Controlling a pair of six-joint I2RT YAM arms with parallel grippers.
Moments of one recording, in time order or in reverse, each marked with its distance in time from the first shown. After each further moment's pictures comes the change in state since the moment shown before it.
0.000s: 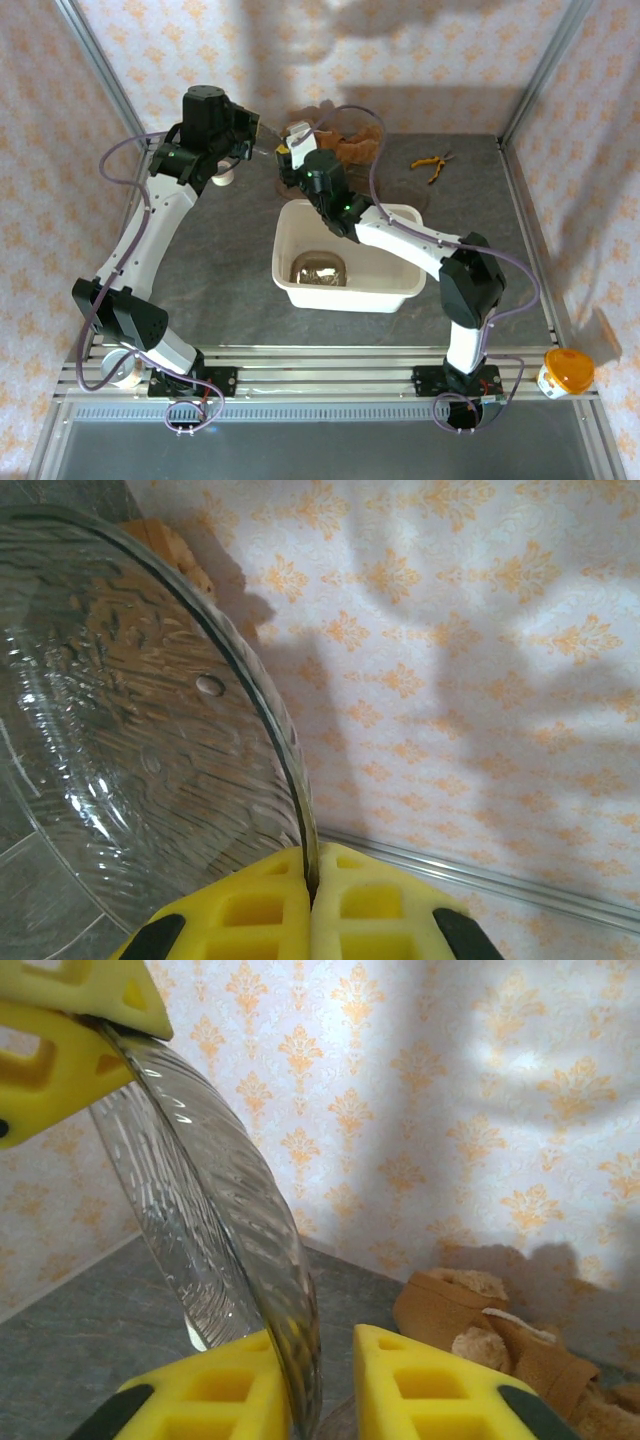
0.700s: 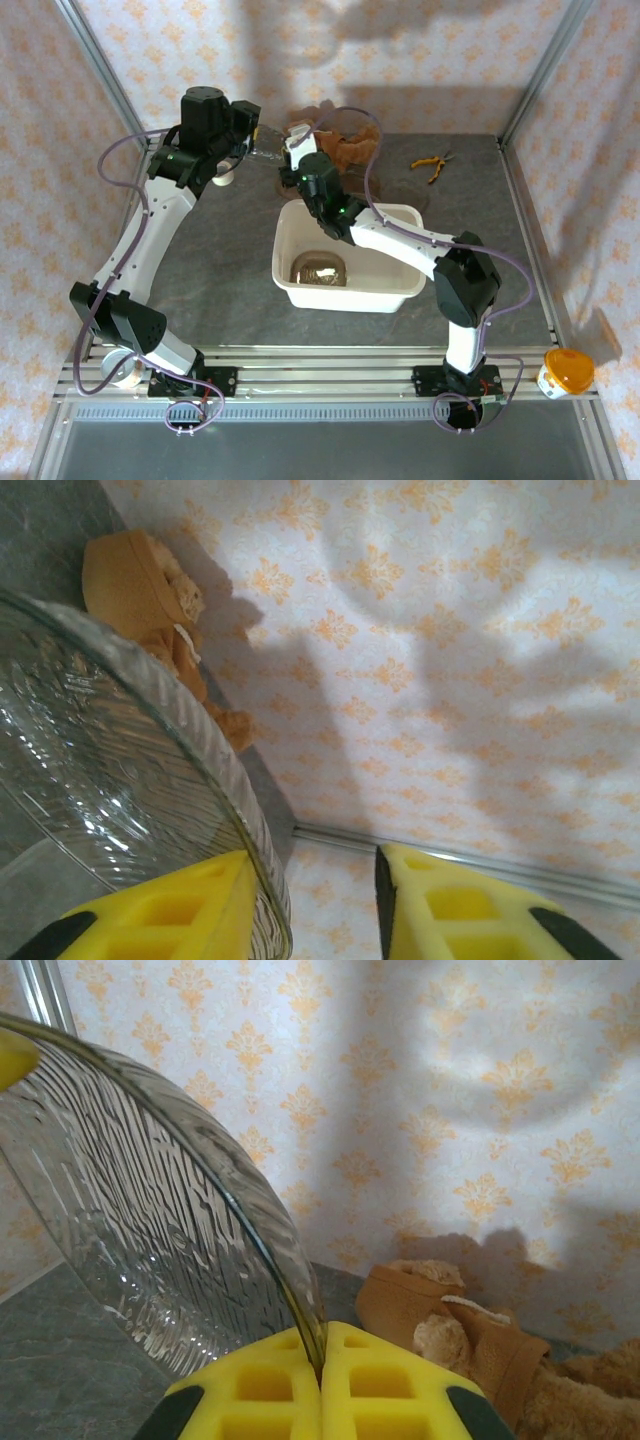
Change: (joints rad) left arm -0.005 -0.019 -0.013 0.021 -0.006 0.065; right arm 0.015 0.021 0.008 0.005 0.134 0.024
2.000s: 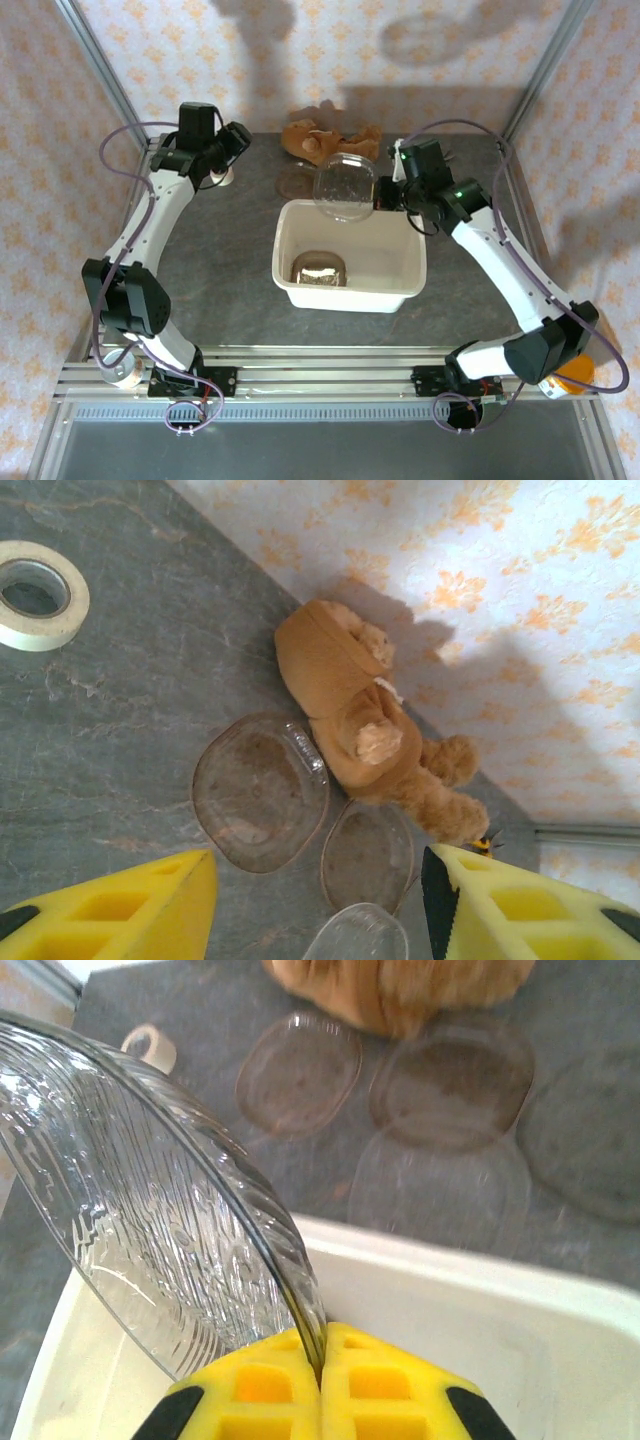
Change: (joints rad) left arm 0.146 0.099 -0.120 -0.029 0.052 0.540; right arm -0.345 -0.502 -0.068 -1.120 -0.539 0.443
